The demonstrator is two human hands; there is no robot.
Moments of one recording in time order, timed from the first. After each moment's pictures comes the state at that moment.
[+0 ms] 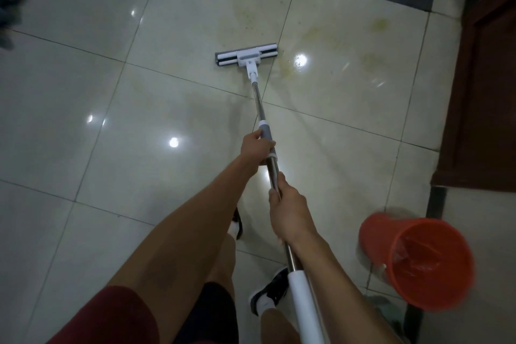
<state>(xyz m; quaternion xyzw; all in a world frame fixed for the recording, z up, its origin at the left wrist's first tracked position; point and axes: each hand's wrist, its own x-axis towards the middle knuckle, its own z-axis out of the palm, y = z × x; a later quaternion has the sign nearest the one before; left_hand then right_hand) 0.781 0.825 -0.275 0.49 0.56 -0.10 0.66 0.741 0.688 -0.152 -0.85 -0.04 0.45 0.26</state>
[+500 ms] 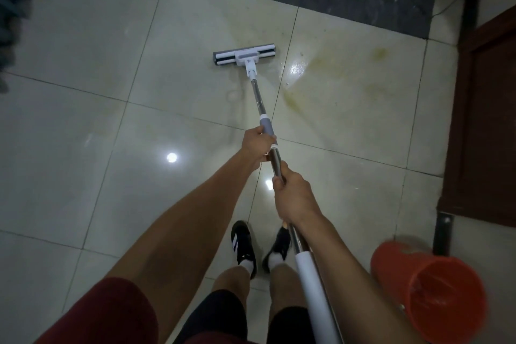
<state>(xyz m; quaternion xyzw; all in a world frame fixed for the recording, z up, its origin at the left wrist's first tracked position) 0.900 1.003 -0.239 0.48 0.55 -0.12 0.68 0.868 0.872 -0.142 -0.86 -0.05 0.44 0.24</state>
